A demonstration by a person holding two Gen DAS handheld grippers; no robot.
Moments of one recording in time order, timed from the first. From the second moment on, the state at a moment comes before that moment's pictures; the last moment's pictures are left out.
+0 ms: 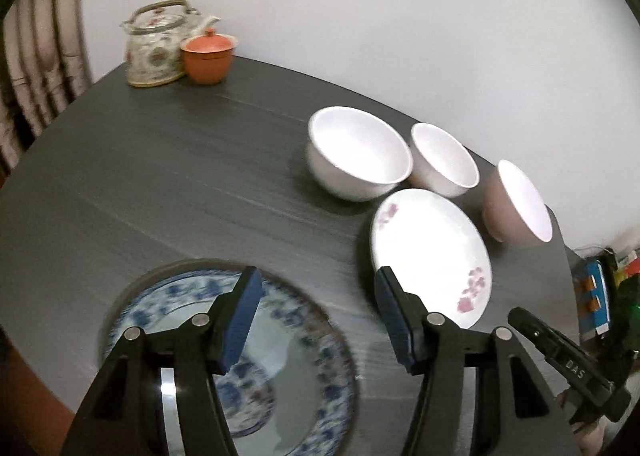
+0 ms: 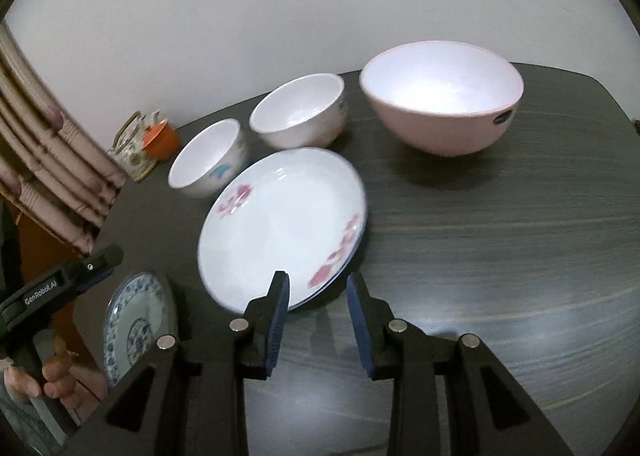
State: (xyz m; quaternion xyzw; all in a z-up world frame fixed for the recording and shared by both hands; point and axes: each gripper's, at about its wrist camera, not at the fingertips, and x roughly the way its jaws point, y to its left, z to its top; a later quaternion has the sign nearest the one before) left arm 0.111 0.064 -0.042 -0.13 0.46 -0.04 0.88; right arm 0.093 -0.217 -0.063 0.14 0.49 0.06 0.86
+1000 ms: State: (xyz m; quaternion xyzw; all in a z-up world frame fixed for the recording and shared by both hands) left arm 0.202 -0.002 -0.110 -0.13 0.58 -0.04 0.80; right arm 0.174 -0.235 -0.123 0.16 0.55 0.09 0.81
